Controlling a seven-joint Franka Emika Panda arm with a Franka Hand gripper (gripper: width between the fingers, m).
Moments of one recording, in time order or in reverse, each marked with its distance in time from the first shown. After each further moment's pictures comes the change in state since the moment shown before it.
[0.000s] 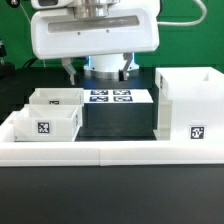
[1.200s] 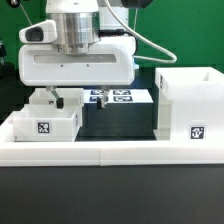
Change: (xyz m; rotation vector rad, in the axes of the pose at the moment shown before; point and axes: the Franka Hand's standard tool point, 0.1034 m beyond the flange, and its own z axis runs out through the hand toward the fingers) arm -0.026 0.039 0.047 -0.047 -0.013 -0.016
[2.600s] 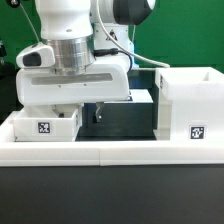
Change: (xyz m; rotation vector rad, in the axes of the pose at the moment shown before) arm -0.011 0.008 0.034 0.022 -0.080 -0.083
